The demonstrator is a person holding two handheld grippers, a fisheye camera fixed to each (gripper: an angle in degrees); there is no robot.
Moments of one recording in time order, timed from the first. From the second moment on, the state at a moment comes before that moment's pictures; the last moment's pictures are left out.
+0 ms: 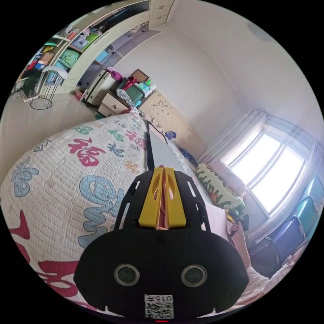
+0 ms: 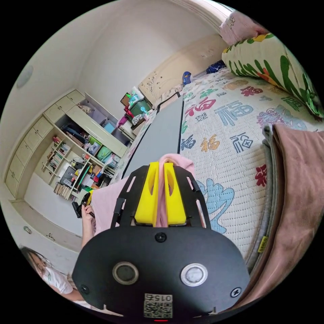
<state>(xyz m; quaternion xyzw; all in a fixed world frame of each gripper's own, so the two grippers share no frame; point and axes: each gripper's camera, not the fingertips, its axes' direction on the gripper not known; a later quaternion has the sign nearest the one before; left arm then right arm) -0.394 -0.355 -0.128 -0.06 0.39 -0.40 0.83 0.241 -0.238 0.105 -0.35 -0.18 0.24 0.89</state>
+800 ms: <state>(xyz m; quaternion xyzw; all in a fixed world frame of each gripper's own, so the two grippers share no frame) -0.372 -0.386 0.033 -0.18 0.49 -0.34 0.78 0.011 -0.186 0.041 -0.21 0.06 -0.06 0.97</state>
